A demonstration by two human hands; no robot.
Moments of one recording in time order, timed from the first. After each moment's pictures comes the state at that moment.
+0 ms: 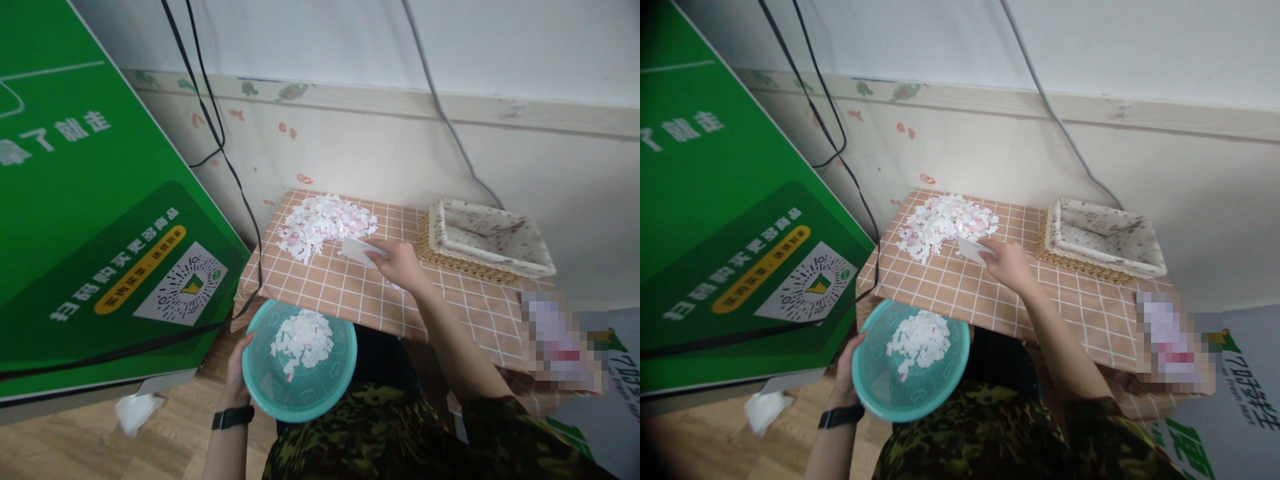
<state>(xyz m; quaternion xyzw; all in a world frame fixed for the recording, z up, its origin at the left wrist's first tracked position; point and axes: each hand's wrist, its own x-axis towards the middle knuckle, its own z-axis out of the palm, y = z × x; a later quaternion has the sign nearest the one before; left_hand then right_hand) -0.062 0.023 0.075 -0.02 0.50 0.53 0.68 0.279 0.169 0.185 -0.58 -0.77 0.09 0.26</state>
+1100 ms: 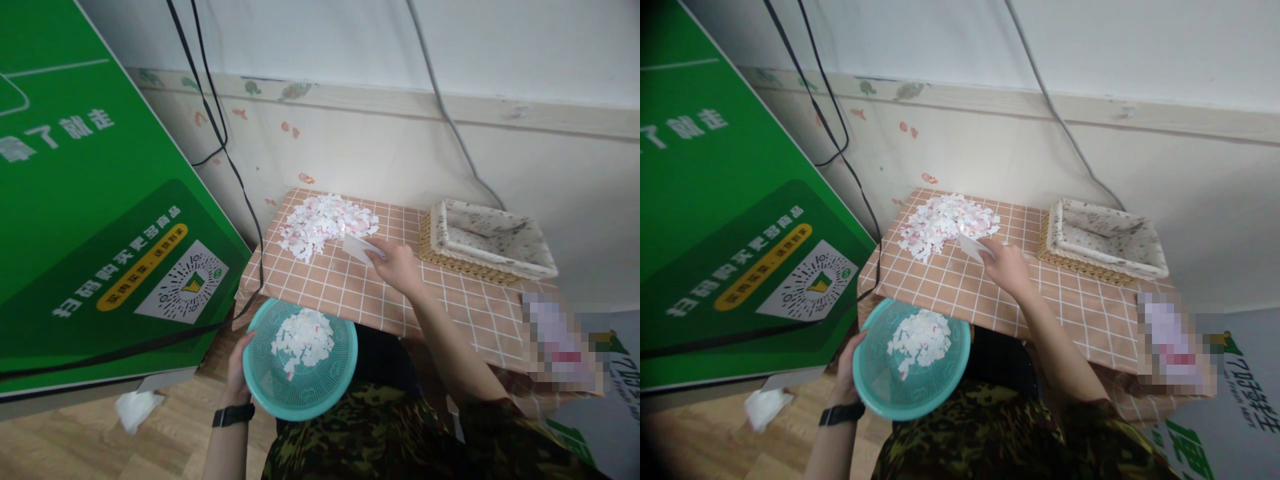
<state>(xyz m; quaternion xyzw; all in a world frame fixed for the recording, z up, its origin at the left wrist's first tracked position) -0.064 0.023 0.071 -0.01 0.49 0.53 0.69 0.265 0.166 0.179 -0.61 -0.75 0.03 0.25</state>
